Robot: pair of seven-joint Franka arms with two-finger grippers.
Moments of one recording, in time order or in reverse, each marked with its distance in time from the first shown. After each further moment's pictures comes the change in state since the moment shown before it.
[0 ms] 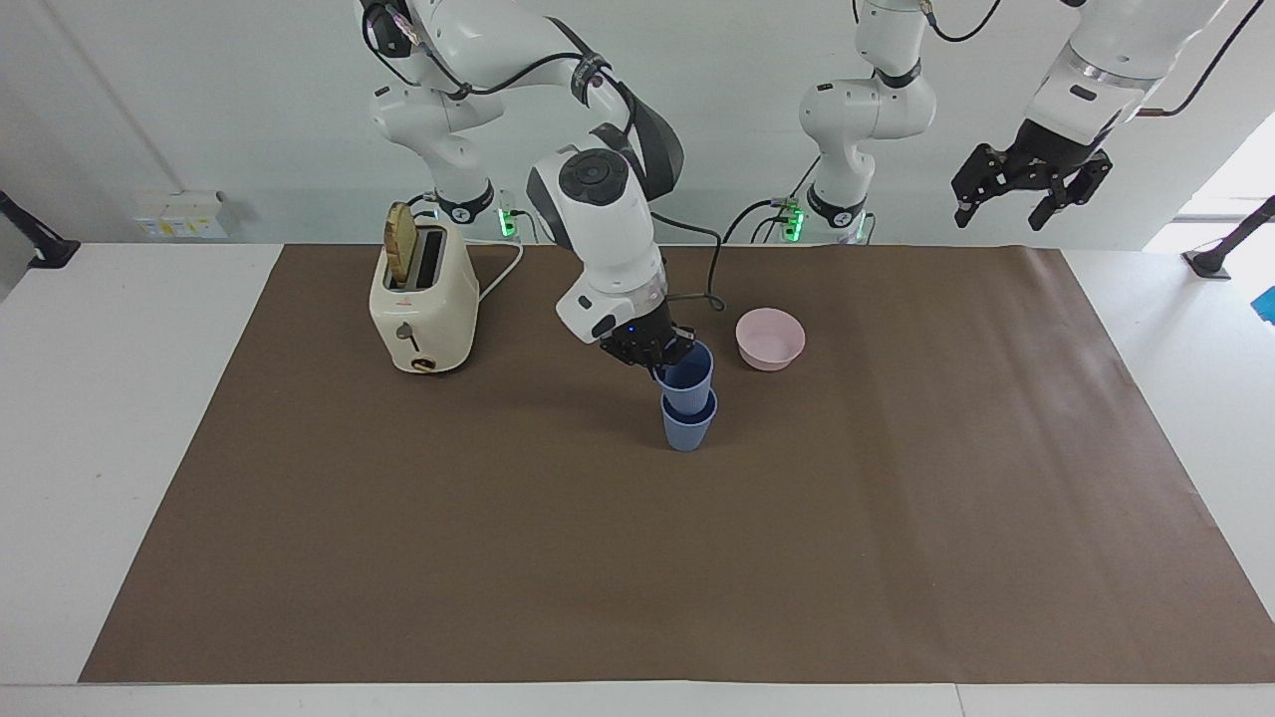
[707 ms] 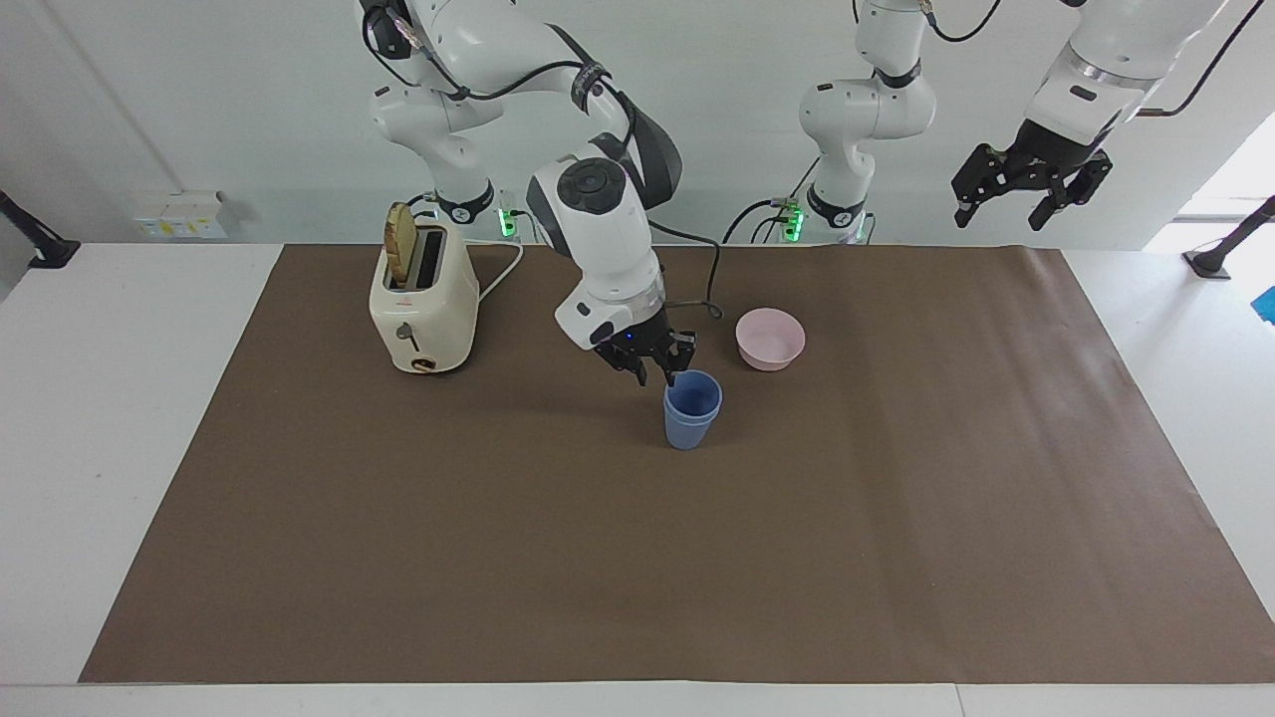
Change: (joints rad) left arm 0.000 0.000 0.000 0.000 0.000 0.000 0.000; right arm -0.001 0.004 0.000 -0.005 0.000 0.035 -0.003
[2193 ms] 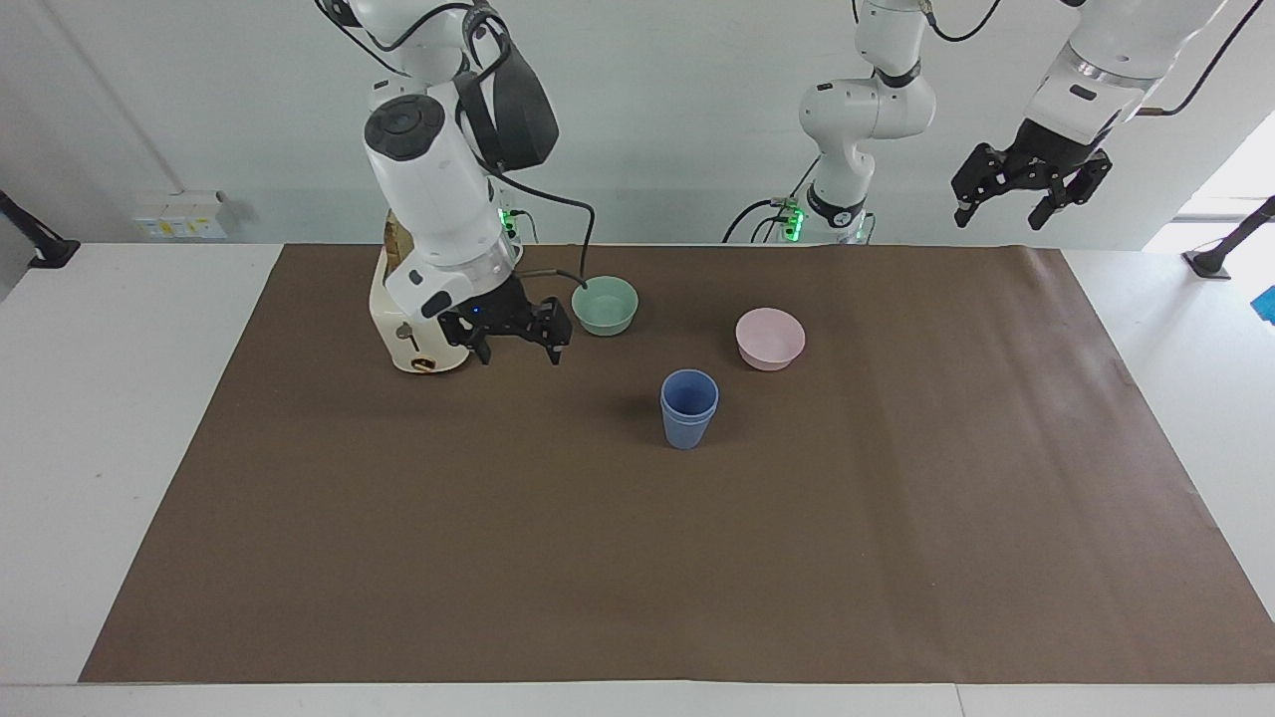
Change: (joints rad) left arm 0.000 0.000 0.000 0.000 0.000 0.000 0.000; right arm -0.355 -0.248 -0.016 0.035 -0.050 -0.382 -0.403
